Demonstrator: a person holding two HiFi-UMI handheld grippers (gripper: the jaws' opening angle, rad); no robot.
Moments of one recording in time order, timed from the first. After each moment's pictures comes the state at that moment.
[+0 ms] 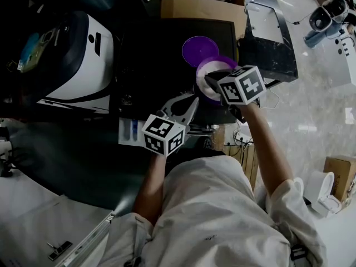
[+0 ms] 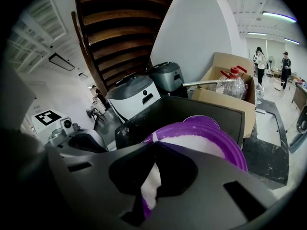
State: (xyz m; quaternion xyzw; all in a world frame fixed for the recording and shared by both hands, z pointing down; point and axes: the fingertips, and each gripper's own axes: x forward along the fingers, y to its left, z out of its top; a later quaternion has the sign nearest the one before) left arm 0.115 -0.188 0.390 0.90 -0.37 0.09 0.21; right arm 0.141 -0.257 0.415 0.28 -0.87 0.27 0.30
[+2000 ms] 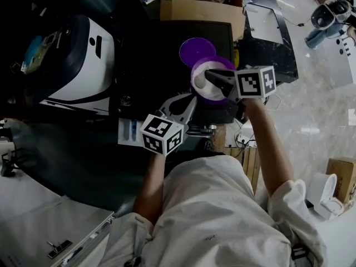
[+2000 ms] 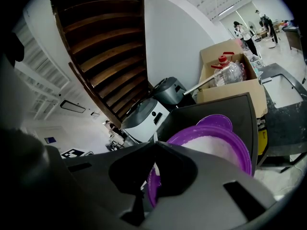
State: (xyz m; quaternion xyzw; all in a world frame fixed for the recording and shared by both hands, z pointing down) left arm 0.124 -0.188 0.383 0.90 -0.38 0.10 0.19; right arm 0.156 -0.259 0.374 0.24 -0.88 0.40 0.11
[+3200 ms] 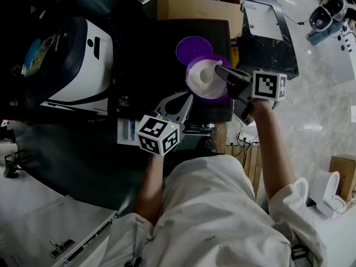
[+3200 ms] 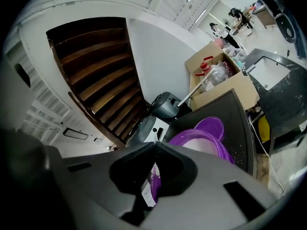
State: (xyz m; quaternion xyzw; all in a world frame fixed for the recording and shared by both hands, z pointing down) left arm 0.127 -0.188 0.380 0.90 -0.39 0.09 0.19; right arm 0.206 -0.265 0.357 0.27 -0.85 0.45 -0.02
